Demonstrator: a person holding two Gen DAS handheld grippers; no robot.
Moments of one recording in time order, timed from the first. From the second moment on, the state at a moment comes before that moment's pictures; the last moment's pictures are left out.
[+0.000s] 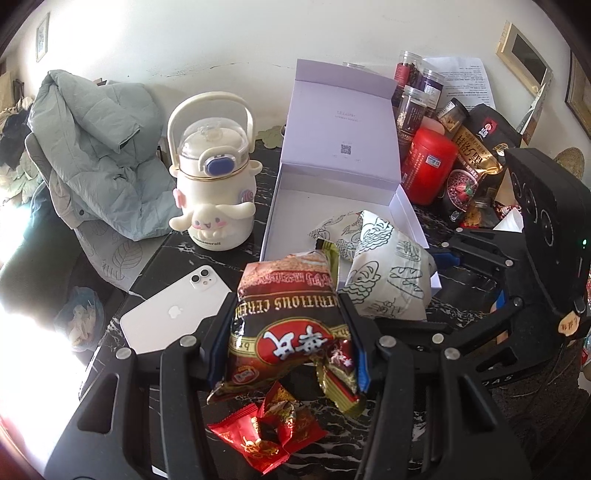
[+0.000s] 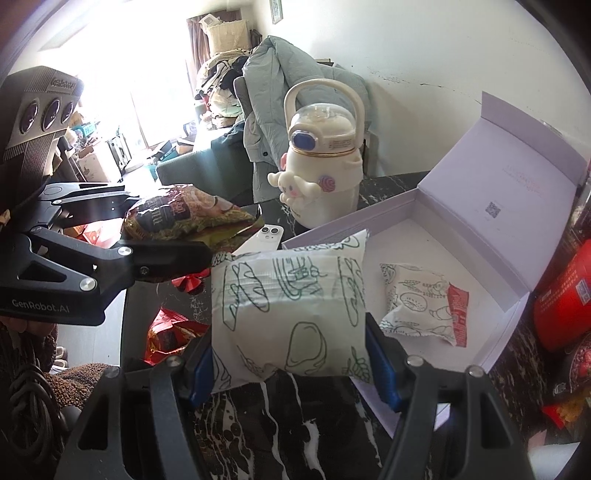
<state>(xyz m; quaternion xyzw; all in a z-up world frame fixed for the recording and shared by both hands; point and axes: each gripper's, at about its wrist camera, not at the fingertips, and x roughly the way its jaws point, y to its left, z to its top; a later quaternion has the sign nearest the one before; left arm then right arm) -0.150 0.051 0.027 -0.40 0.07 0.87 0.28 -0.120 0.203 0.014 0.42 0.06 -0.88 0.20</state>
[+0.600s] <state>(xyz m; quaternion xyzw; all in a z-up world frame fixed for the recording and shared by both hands) -0.187 0.114 0.016 -0.42 0.10 0.84 0.34 -0.134 0.257 0.006 0.43 0.02 -0.89 0.13</state>
